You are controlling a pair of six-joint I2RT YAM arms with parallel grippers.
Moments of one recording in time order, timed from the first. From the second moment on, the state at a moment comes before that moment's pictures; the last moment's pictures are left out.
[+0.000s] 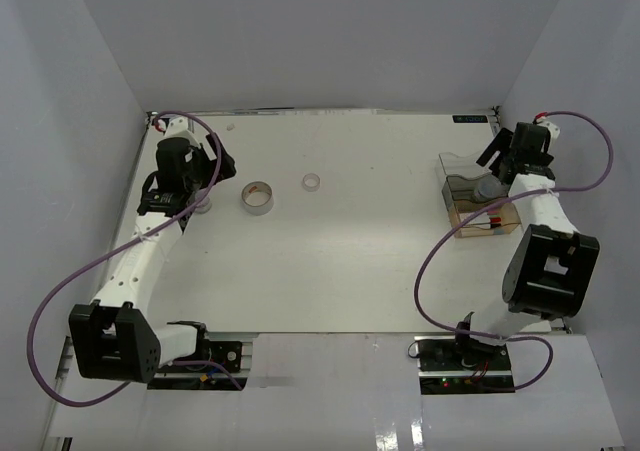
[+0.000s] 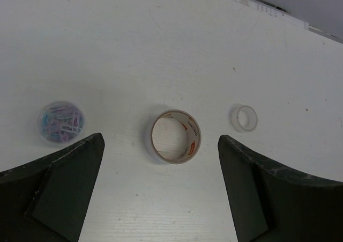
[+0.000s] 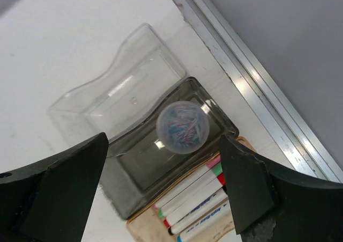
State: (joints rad) left arm -0.10 1.21 1.00 -0.21 -0.05 -0.36; right arm -0.22 1.61 1.16 -0.22 0.18 0.33
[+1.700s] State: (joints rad) left arm 0.02 1.73 1.08 -0.26 -0.22 -0.37; right arm 0.05 0.89 0.46 -0.02 -0.32 0.32
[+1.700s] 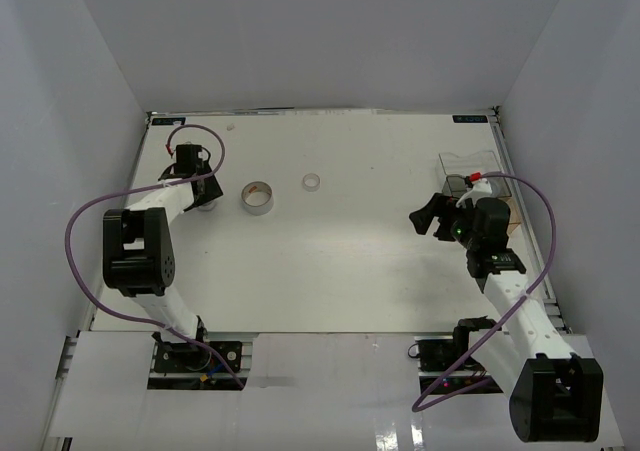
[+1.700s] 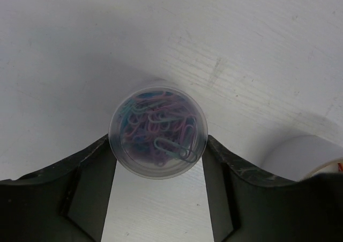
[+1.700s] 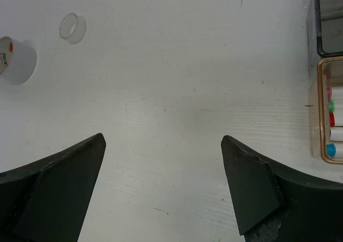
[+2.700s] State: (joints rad) left arm -0.79 1.69 1.35 -0.41 -0.21 -0.34; right arm 0.05 0.70 0.46 -0.10 -0.37 0.32
